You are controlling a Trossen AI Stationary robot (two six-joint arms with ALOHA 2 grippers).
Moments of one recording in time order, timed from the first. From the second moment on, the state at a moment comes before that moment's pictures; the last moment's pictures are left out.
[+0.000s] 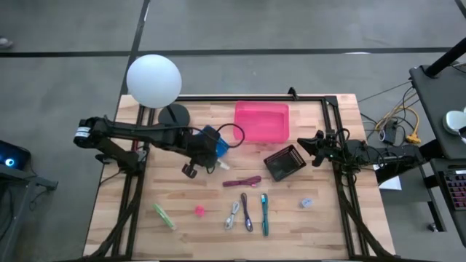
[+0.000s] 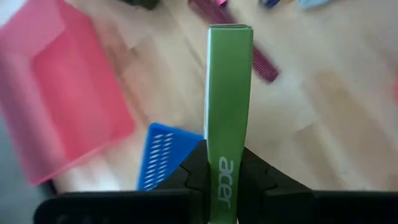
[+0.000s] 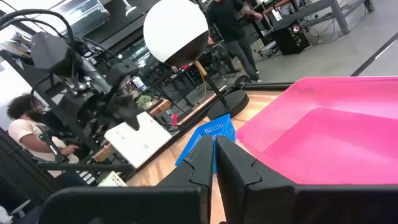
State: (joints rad) left arm -0.05 1.44 1.31 -0.92 -0.13 0.60; right arm 0.08 0.03 0.01 0.06 0.45 0.63
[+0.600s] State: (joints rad) left arm 0.07 1.58 1.30 -0.90 -0.27 0.84; right arm 0.08 0.04 0.01 0.06 0.45 0.63
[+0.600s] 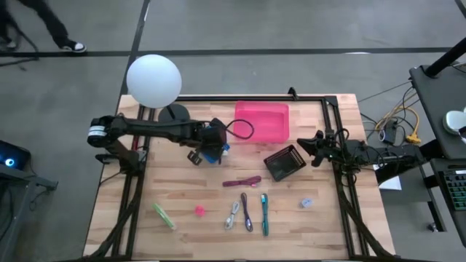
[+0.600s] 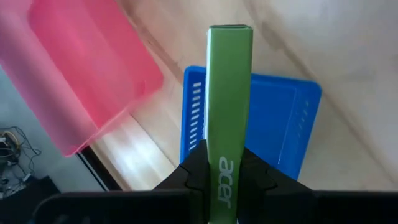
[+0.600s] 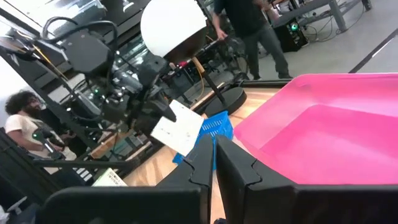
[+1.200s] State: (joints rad) left arm 0.16 1.57 1.30 -0.91 -0.27 0.88; right arm 0.08 0.05 0.01 0.06 0.45 0.62
